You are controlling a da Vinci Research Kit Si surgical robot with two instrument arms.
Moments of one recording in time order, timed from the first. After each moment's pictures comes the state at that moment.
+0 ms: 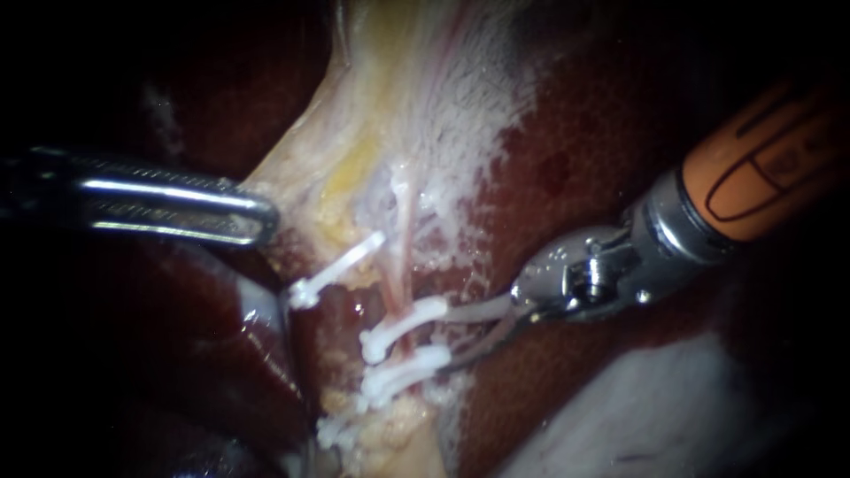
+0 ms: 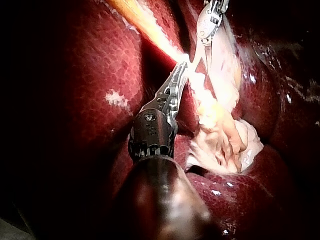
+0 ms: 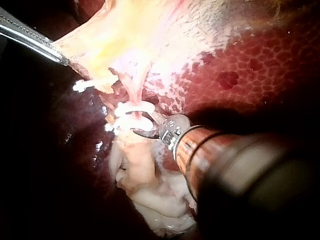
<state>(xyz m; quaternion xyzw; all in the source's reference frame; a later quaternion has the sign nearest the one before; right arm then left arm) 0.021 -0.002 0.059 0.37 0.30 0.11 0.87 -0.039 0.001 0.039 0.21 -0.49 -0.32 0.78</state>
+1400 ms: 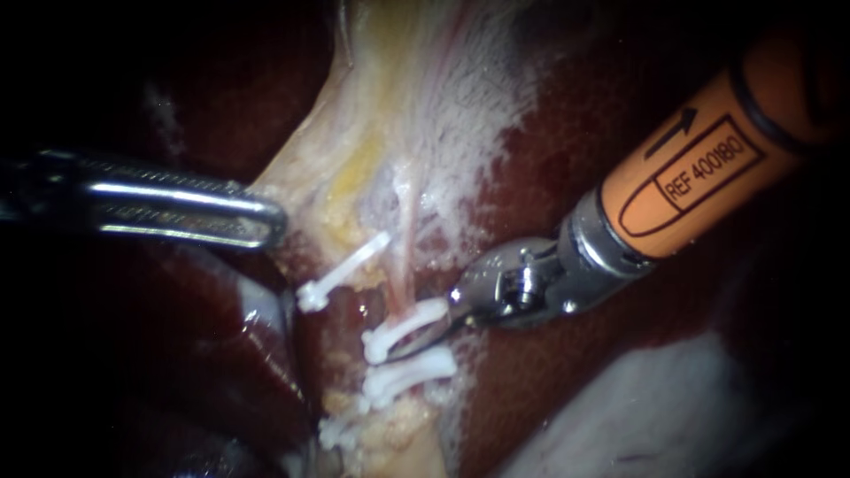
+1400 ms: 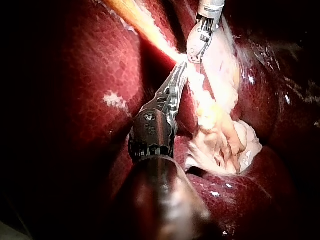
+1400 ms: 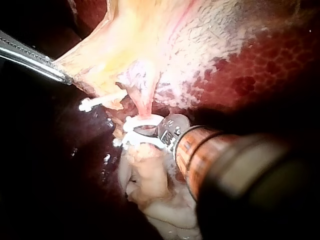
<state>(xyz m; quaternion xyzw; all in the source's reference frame) 0.026 -0.002 0.062 0.39 0.33 0.14 0.85 -0.039 0.000 0.039 0.21 -0.49 -0.32 0.78</state>
